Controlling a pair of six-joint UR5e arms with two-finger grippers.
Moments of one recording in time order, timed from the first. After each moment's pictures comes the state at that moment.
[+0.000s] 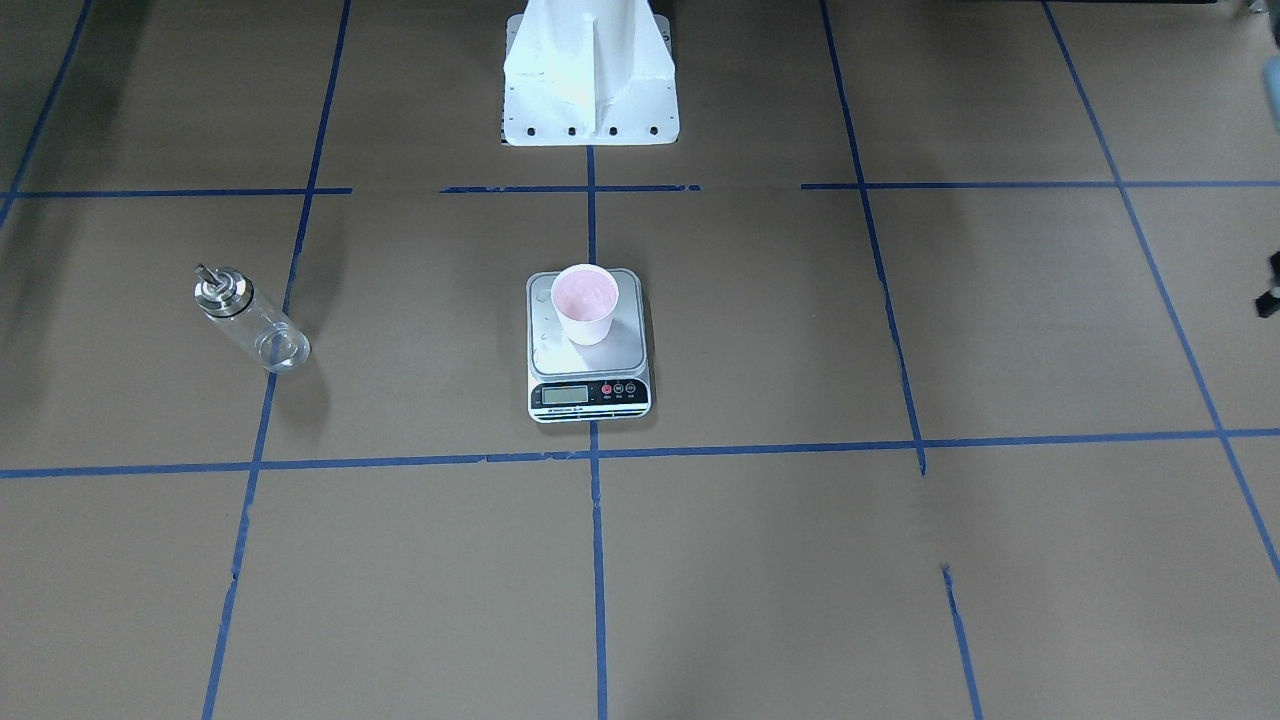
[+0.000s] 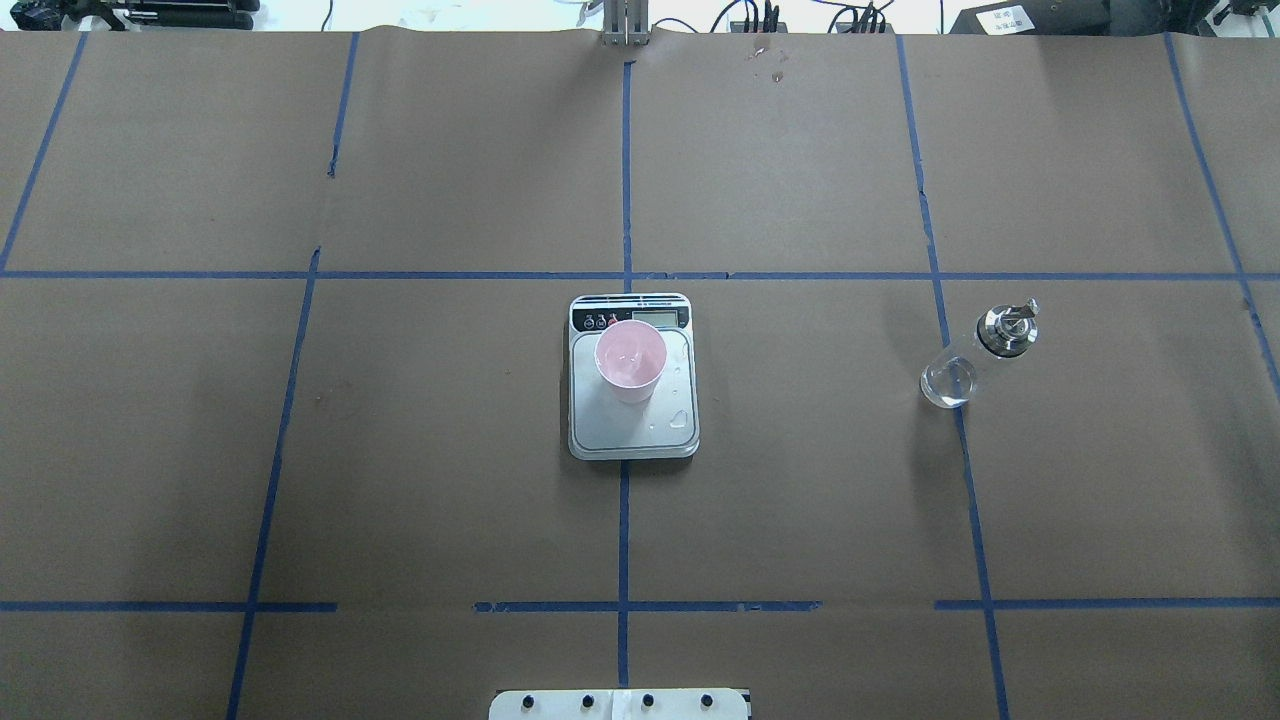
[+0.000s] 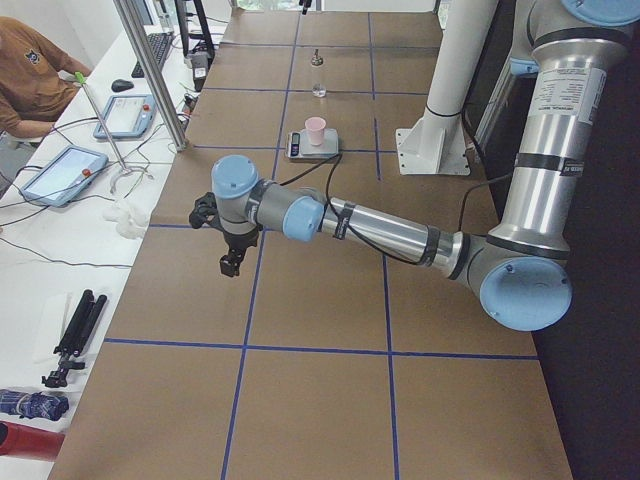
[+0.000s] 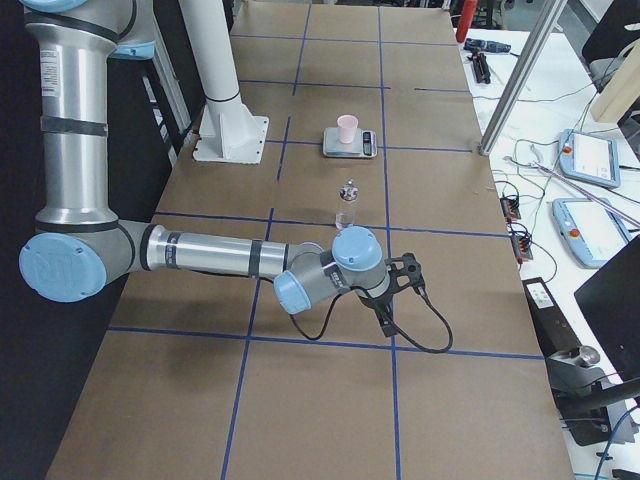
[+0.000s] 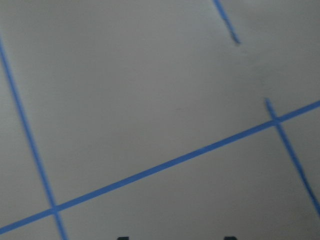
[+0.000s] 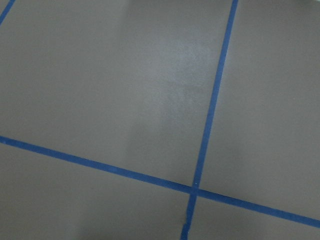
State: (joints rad) left arm -1.49 -1.74 -1.63 -1.67 -2.44 0.05; right arm 1.55 -1.60 1.55 -1.11 2.34 0.04
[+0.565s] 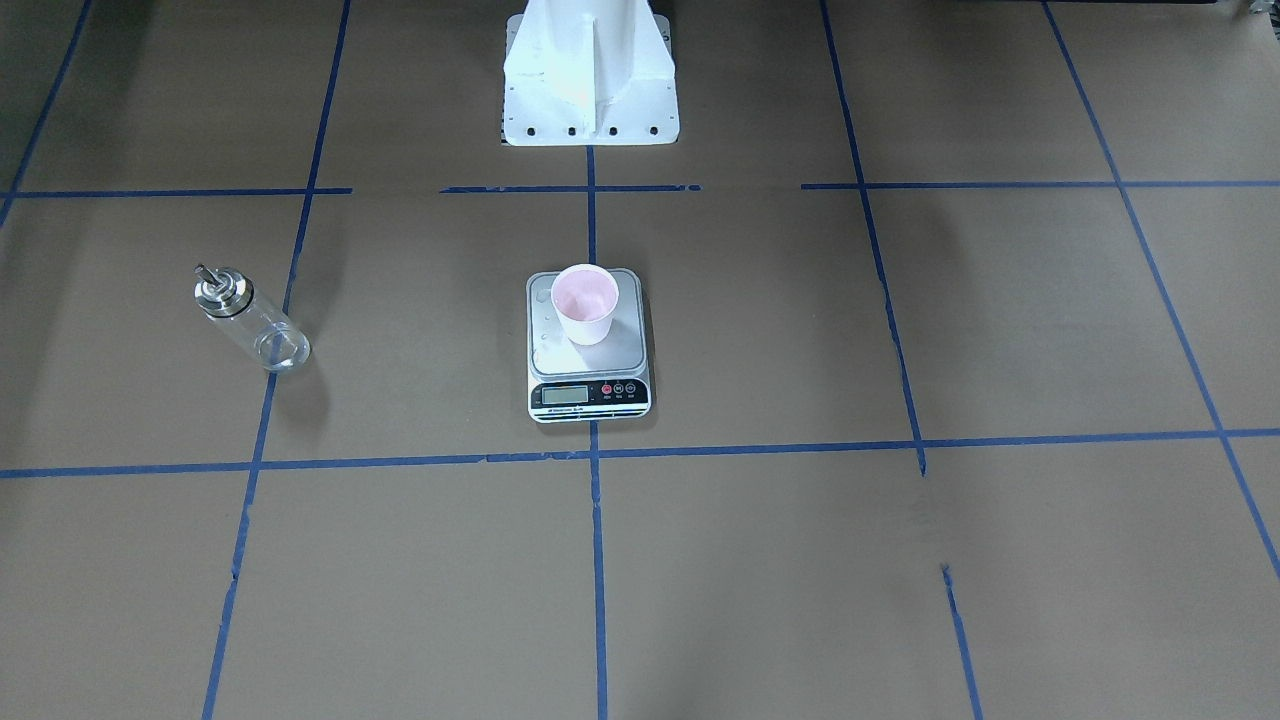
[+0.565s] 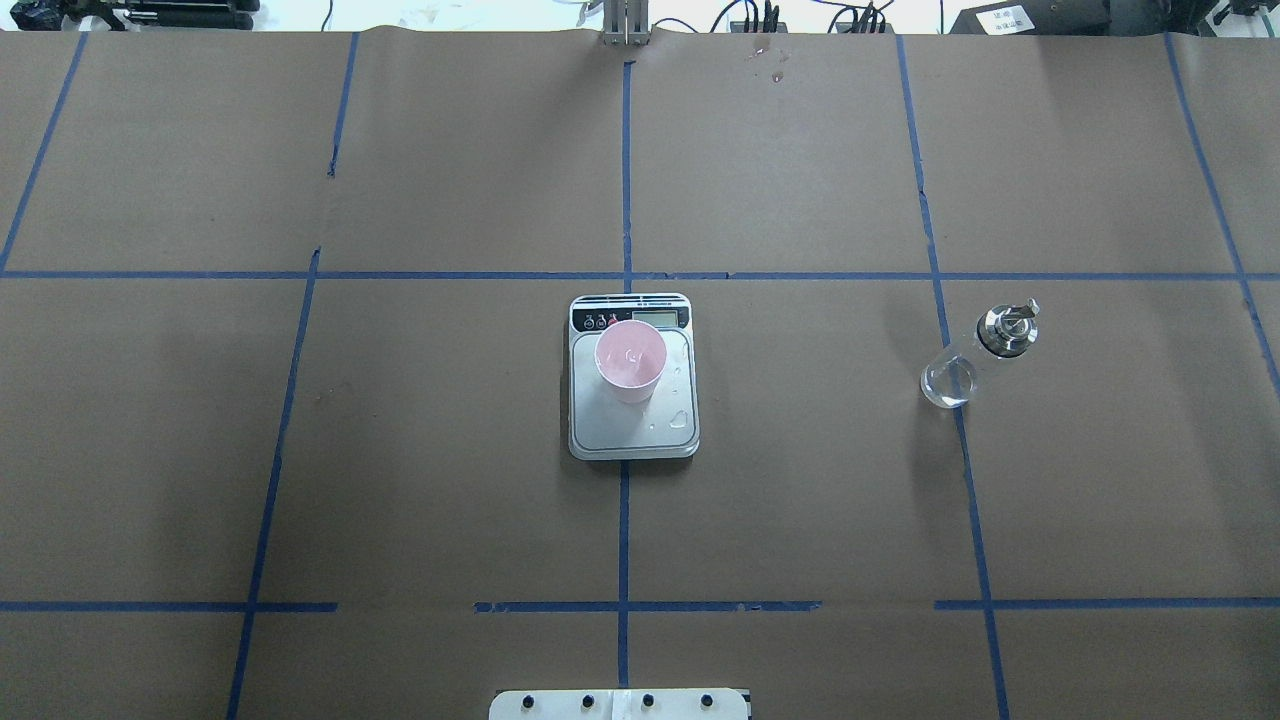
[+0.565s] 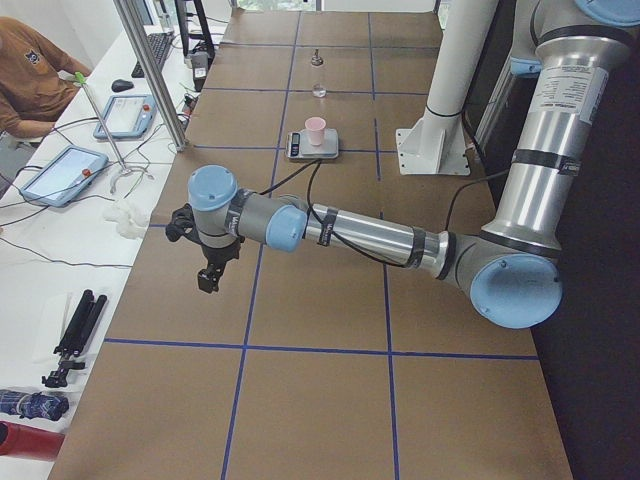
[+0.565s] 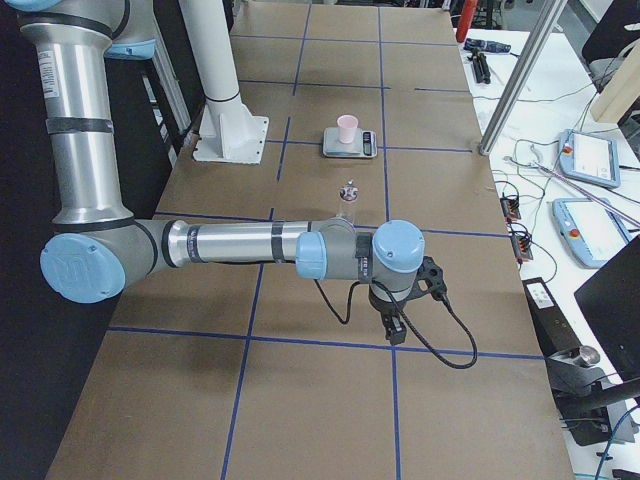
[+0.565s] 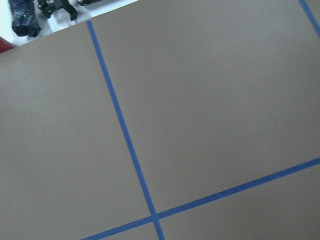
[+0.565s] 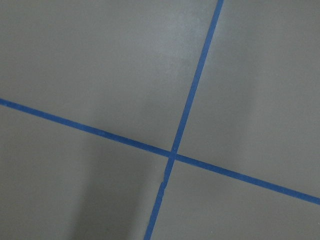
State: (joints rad) left arm -1.51 -1.83 -1.50 -1.67 -2.25 0.08; right arm 1.63 -1.50 1.59 -1.64 2.37 -0.34
